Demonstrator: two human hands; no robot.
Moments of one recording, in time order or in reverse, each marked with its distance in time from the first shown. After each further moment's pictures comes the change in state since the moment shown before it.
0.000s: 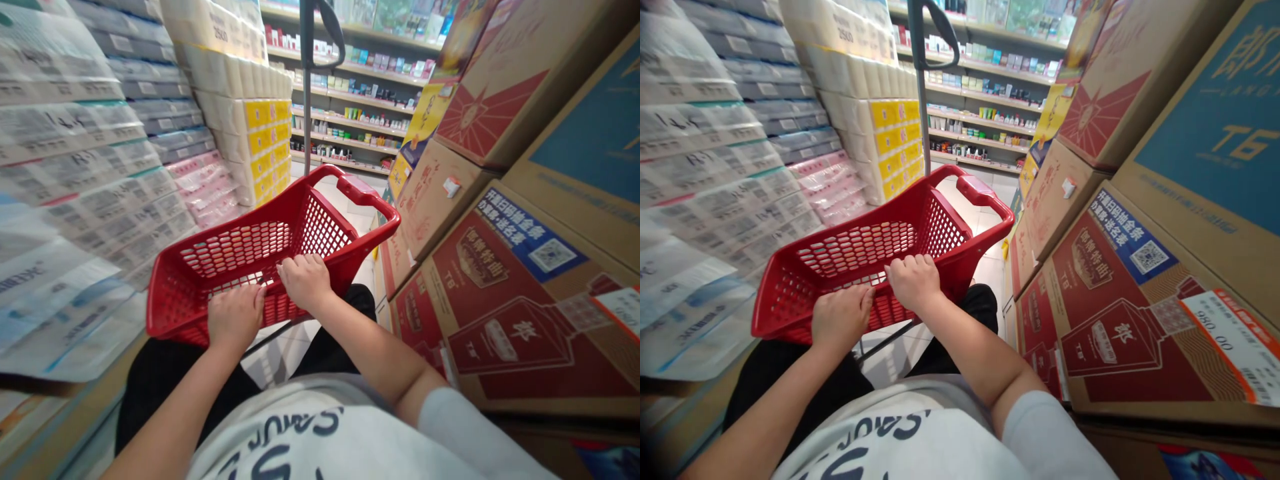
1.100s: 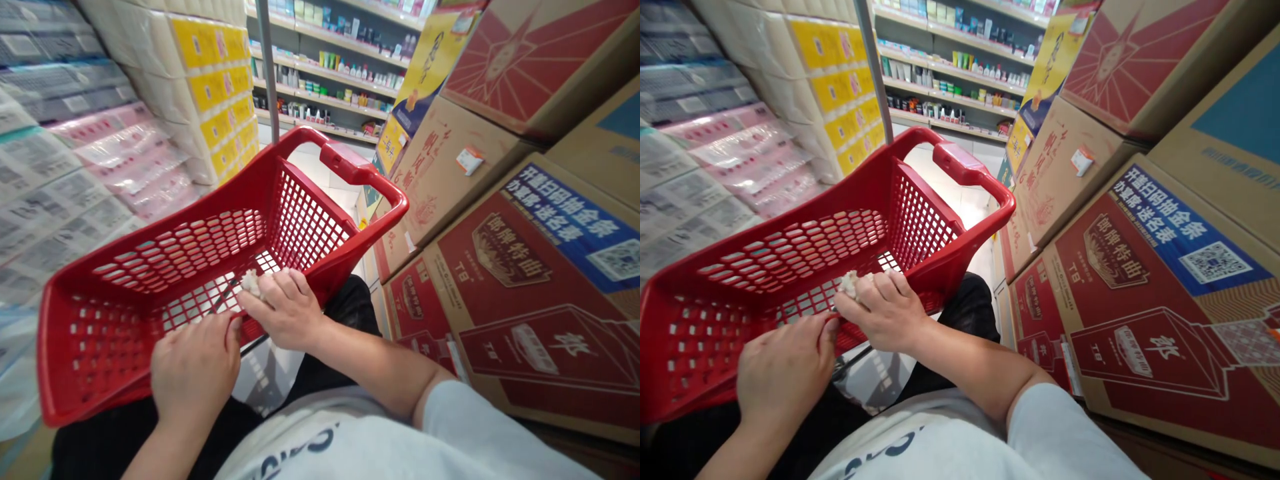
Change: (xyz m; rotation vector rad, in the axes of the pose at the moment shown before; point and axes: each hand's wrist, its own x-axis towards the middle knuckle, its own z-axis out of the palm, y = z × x) left_hand 0.002 -0.017 0.012 -0.007 -0.055 0.057; right_hand -0.002 -0.014 0.013 0.007 -0.044 -0.136
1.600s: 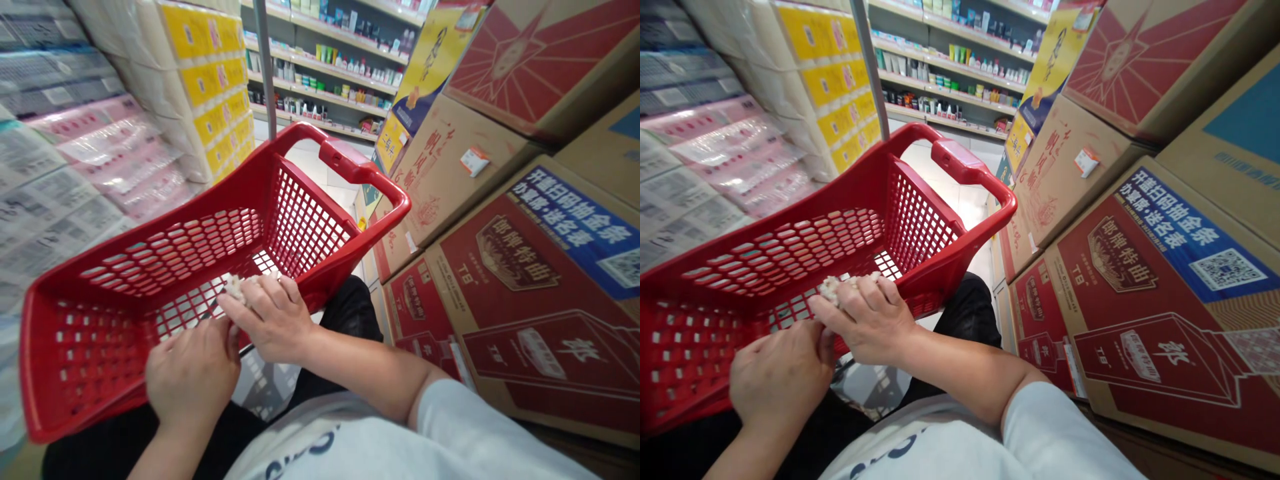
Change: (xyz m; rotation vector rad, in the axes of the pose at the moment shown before) left_hand 0.006 -0.009 0.014 0.036 0.155 0.032; right_hand 0.008 -0.015 0.020 0.076 0.077 0.007
